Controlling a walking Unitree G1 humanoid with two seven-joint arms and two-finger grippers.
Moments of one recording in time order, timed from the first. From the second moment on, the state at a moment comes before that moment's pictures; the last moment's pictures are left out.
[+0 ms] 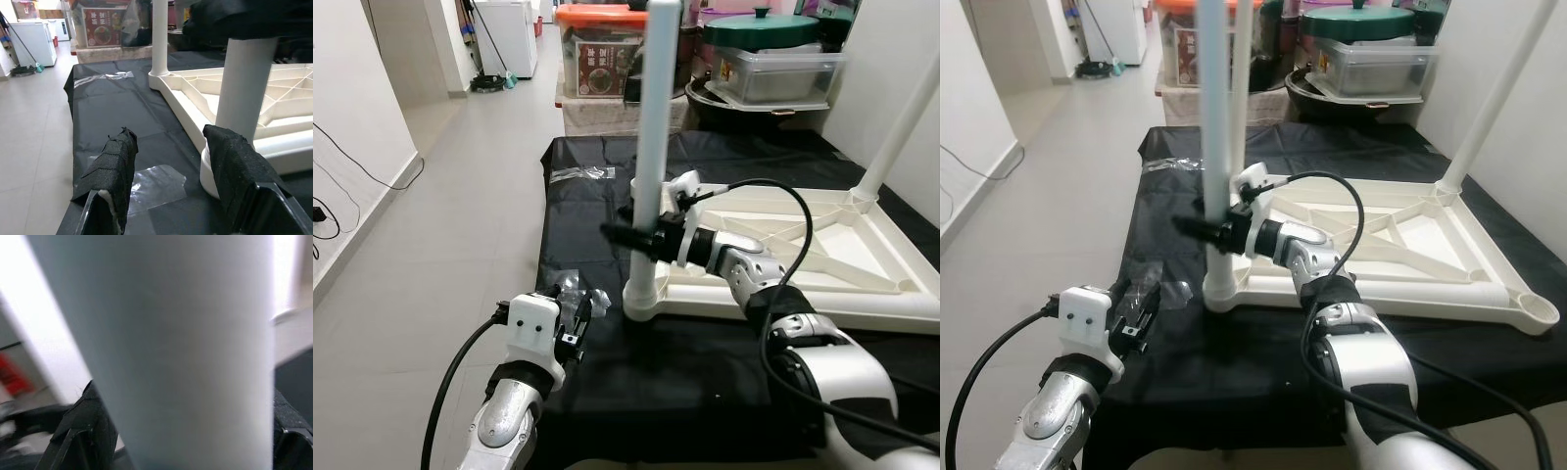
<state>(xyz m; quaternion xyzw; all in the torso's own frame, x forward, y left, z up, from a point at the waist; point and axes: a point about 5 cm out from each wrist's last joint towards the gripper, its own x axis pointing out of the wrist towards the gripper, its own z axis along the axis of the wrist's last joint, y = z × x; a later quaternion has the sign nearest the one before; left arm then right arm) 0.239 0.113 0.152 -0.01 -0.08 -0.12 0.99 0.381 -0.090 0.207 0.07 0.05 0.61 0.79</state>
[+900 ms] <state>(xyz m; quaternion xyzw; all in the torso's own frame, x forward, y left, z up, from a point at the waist) 0.240 0.116 0.150 -0.01 -0.08 -0.11 0.99 0.409 -0.084 0.204 0.03 0.00 0.26 0.97</state>
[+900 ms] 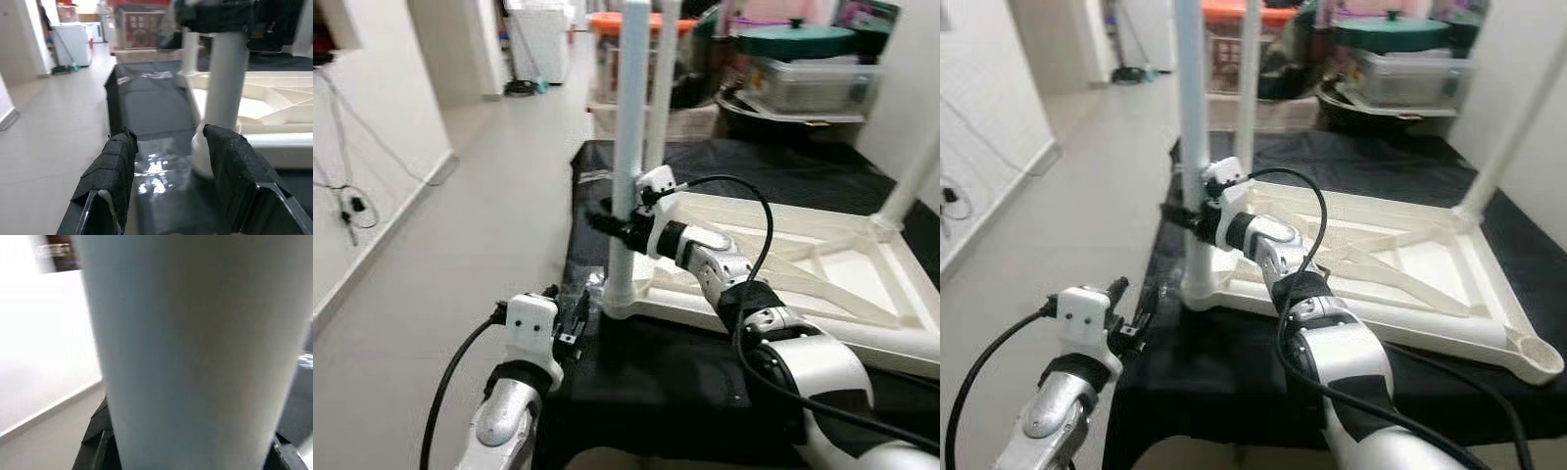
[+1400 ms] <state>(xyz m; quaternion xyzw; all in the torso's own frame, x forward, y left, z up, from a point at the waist) 0.240 0.118 0.149 -0.01 -0.08 -0.11 0.99 0.406 -0.117 0.192 0.05 -0.01 -0.11 0.99</state>
